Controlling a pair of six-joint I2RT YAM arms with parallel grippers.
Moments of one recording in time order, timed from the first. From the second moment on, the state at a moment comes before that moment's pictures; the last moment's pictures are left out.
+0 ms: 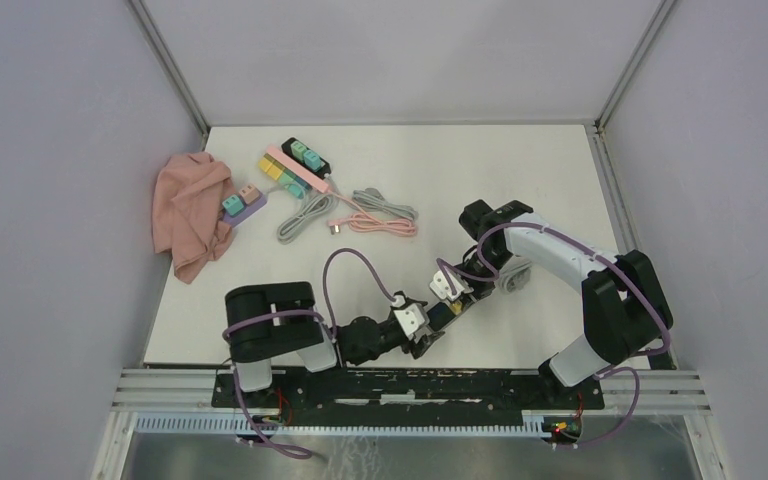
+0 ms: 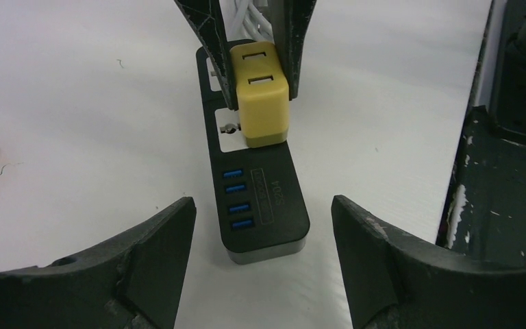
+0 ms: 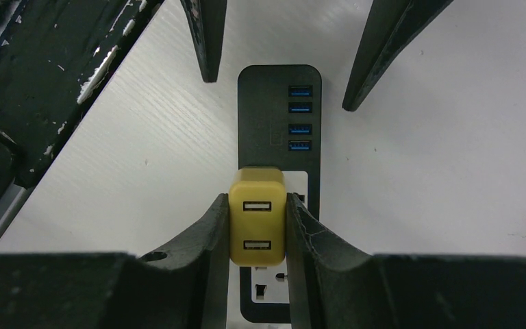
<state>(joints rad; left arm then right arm) -1.30 1.80 0.29 1.40 -0.20 0.05 0.52 1.56 1.06 -1.15 -0.67 -1.75</state>
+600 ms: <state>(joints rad) -1.30 1.97 0.37 1.44 -0.26 0.05 0.52 1.56 1.06 -1.15 -0.67 -1.76</state>
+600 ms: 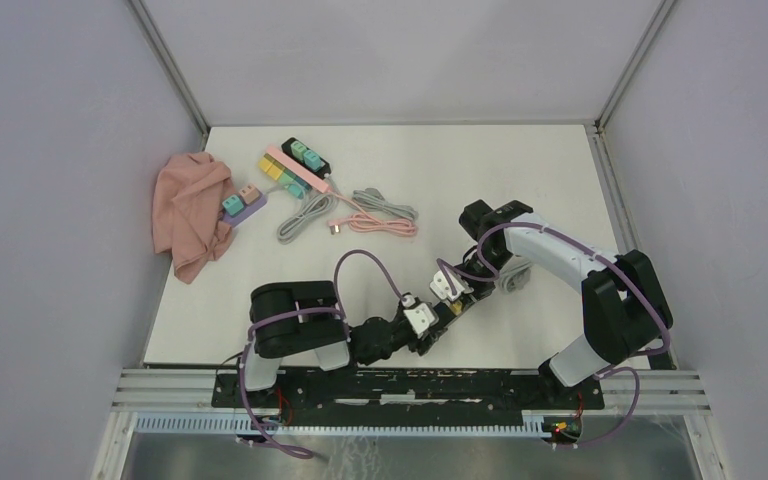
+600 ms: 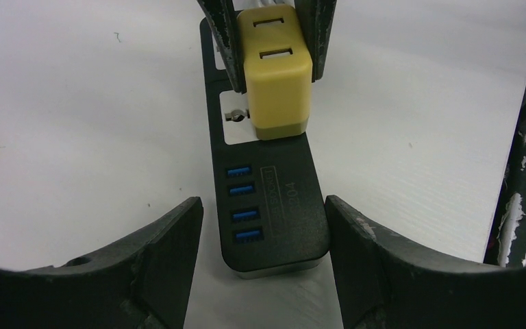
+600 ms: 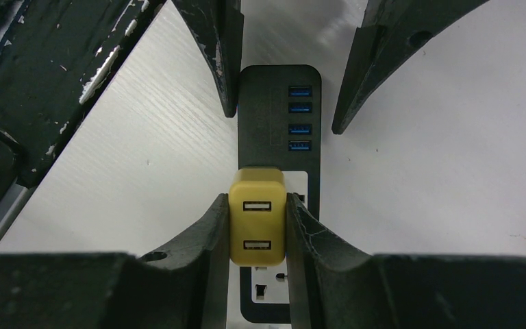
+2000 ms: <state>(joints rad) -1.28 1.96 0.37 1.44 -0.25 -0.02 0.51 1.57 1.08 -1.16 -0.70 -1.71</state>
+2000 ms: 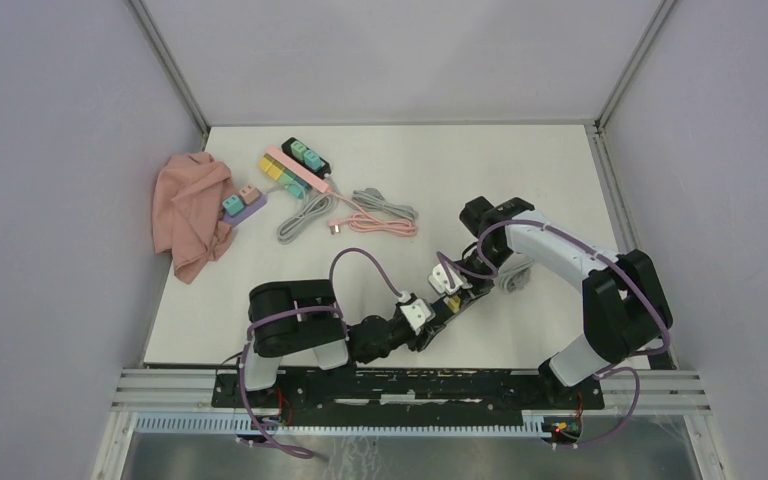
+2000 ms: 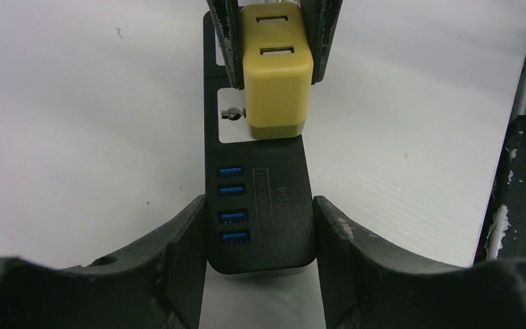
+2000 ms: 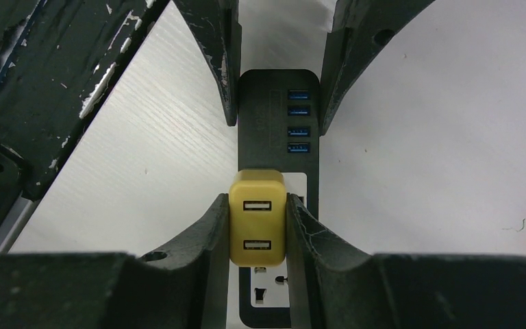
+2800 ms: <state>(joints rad) -1.28 1.96 0.37 1.44 -0.24 -0.04 0.52 1.56 1.07 -1.12 -0.75 -1.62</state>
